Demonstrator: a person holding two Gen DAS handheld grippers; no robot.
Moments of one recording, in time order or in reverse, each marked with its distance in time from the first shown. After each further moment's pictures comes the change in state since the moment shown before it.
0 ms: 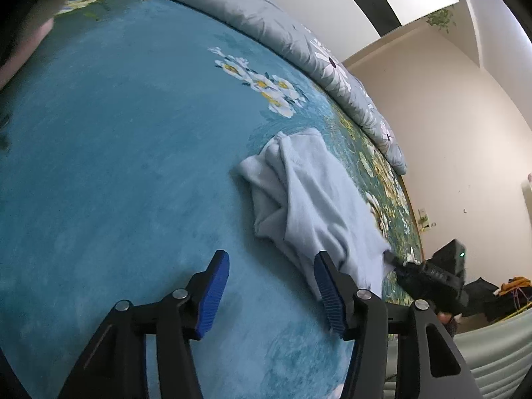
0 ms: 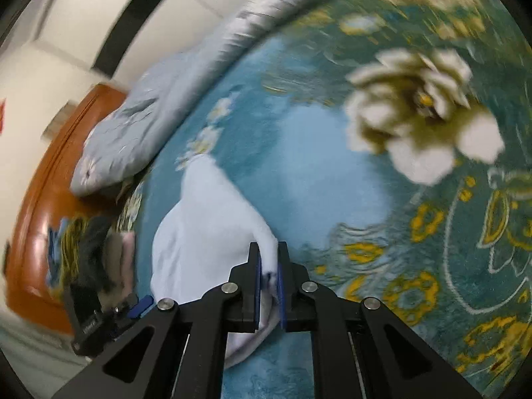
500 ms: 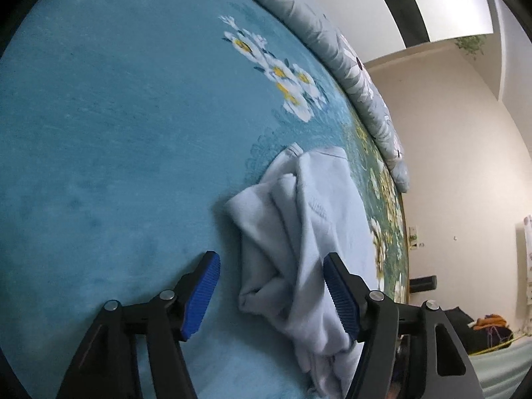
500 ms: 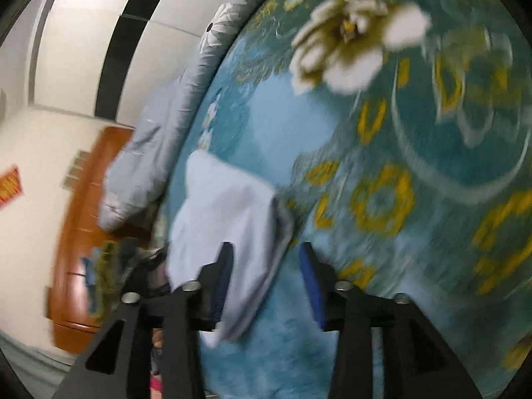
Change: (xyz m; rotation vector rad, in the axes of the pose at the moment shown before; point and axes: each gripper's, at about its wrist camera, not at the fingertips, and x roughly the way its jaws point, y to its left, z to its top) left arm 0.064 0.014 0.043 -0.163 0.055 -0.042; right arm -0.013 -0.042 -0.059 0.225 -0.035 0.181
